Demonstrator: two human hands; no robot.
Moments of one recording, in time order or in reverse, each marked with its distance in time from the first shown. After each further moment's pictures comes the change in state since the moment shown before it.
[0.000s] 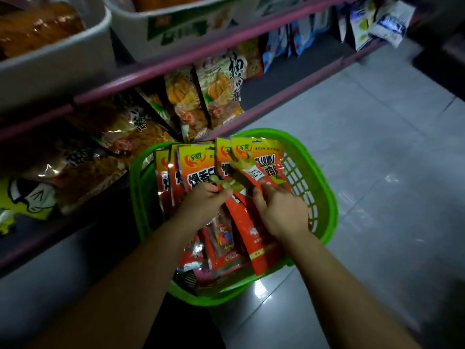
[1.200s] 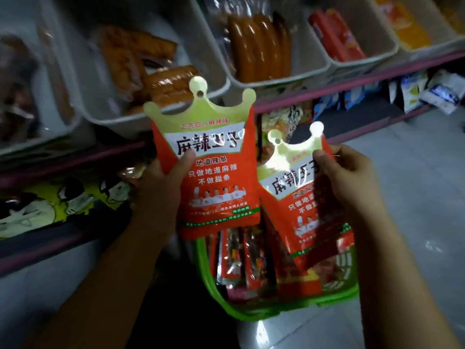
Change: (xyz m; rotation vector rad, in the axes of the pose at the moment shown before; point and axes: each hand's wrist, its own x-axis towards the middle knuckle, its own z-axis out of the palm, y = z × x) left_hand -0.080 0.026 -0.136 -0.677 0.503 0.395; right_hand 0.055 -0.060 -0.129 1.004 0.096 -0.031
